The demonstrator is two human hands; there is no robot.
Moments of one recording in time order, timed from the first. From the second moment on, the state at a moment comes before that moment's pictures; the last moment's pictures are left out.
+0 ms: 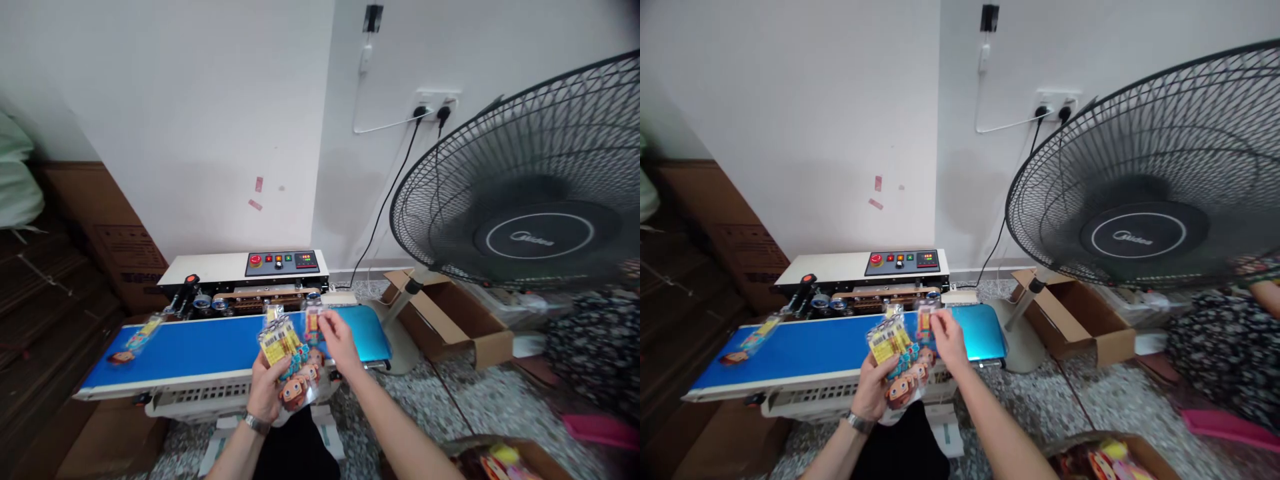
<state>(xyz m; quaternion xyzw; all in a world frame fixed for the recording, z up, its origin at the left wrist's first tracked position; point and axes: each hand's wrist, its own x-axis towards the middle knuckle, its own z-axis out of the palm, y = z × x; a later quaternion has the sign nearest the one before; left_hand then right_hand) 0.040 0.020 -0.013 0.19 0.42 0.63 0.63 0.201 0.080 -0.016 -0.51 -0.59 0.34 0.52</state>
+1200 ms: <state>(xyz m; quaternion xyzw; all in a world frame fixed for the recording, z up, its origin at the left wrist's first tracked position) 0.048 0.019 -0.009 0.20 0.43 0.62 0.63 0.174 0.063 -0.004 -0.43 -0.37 0.59 0.57</state>
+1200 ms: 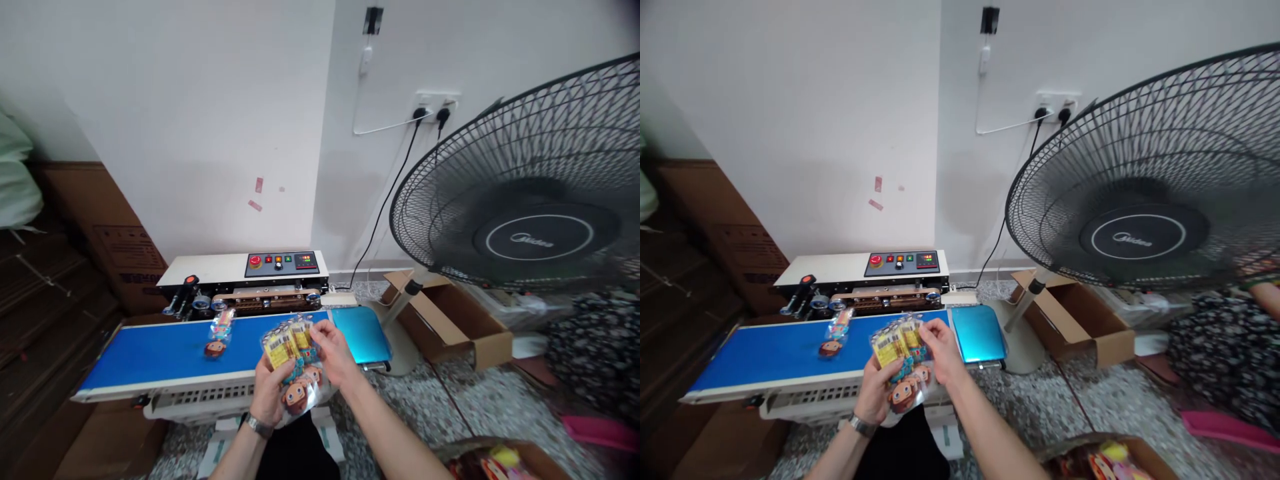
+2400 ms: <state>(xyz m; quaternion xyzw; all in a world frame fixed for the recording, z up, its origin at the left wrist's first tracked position) 0.039 0.025 -0.019 0.21 0.44 0.61 0.62 0.219 0.098 -0.022 -0.56 -0.55 0.32 0.53</state>
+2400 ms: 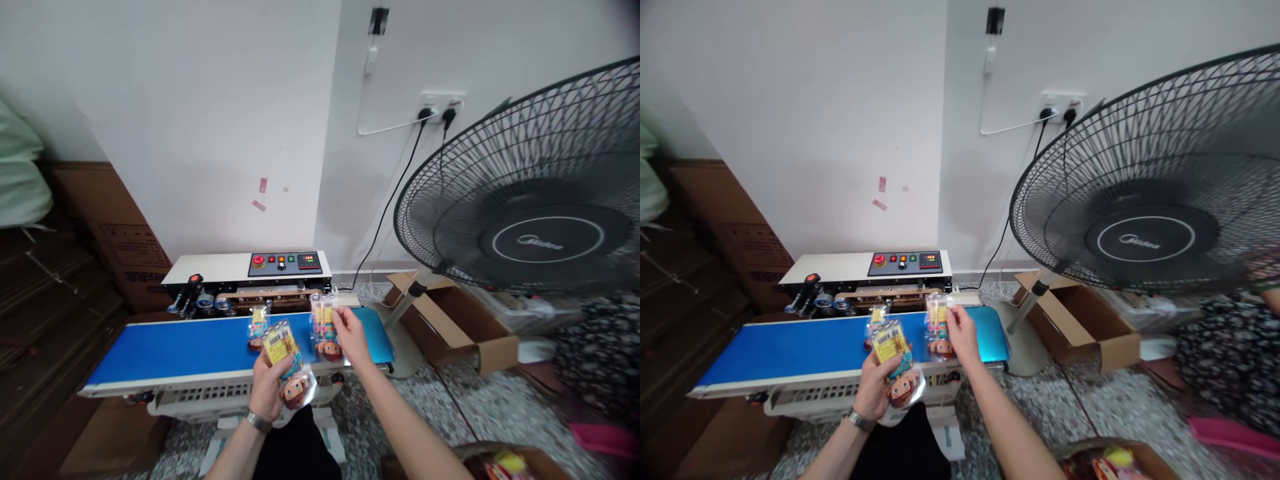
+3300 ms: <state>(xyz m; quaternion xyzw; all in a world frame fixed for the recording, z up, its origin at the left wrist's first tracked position) 0.026 0.027 -0.015 0.28 0.42 0.57 0.65 0.257 0.139 -0.044 -0.74 -0.56 0.17 0.33</state>
